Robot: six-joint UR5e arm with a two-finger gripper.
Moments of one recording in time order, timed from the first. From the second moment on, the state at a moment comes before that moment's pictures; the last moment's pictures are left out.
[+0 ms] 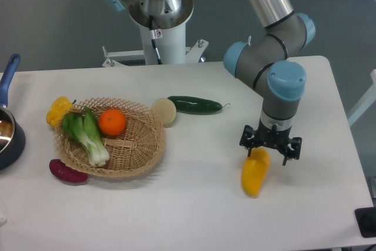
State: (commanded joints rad) arm 2.66 -2.10 -1.66 -0.76 1.46 0.97
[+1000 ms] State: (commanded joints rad) arm 2.62 -2.19 -1.62 -0.76 1.54 0.87
